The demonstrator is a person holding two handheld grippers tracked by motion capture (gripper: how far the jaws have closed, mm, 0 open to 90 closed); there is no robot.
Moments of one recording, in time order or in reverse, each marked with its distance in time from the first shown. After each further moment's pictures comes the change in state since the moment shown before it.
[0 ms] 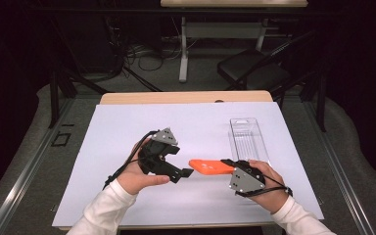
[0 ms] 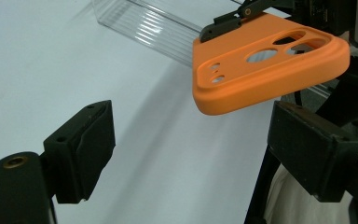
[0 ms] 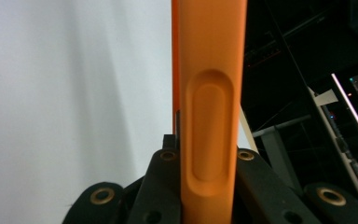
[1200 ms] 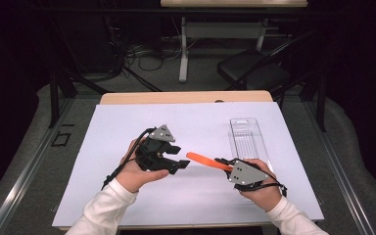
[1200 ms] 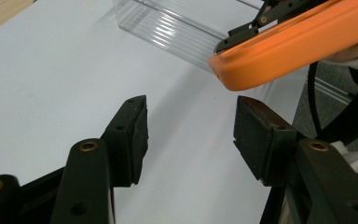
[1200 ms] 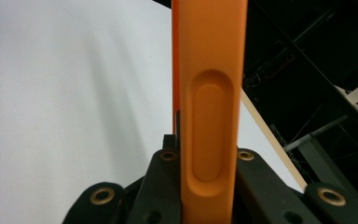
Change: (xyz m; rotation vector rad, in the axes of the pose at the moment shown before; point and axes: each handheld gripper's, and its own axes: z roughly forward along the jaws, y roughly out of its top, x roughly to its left) left arm 0.002 0.002 -0.006 -0.018 0.070 -0.002; right arm -0.004 0.003 0.007 -0.117 0.053 0.213
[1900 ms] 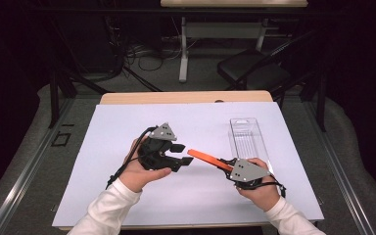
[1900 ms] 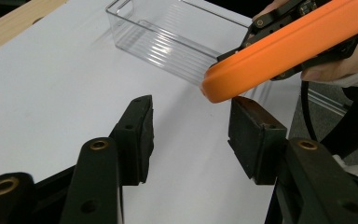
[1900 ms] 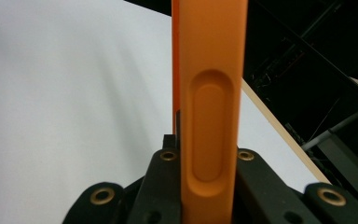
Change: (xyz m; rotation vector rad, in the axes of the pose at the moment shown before) left arm -0.003 0.004 0.003 -0.056 -0.017 0.026; right arm -0.001 -0.005 0.004 -0.031 0.024 0.089
